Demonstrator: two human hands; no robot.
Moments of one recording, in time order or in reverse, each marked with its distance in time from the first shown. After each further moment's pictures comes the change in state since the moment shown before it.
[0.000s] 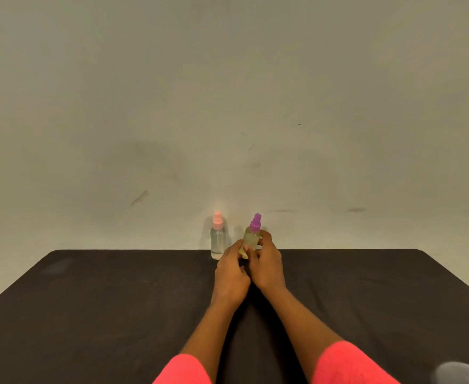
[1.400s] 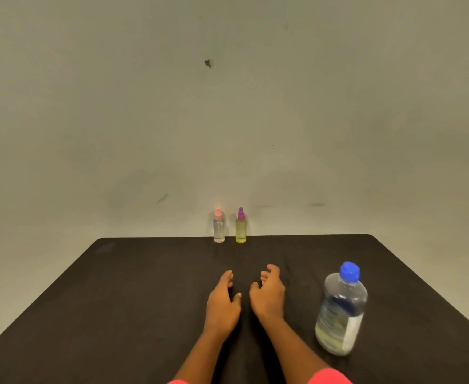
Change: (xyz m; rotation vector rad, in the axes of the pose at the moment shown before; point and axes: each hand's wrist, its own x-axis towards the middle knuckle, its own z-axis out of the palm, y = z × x) left_hand -0.169 0.053 -0.035 0.133 -0.051 -0.189; right_hand -0.165 -0.059 -0.069 -0.015 0.069 0.380
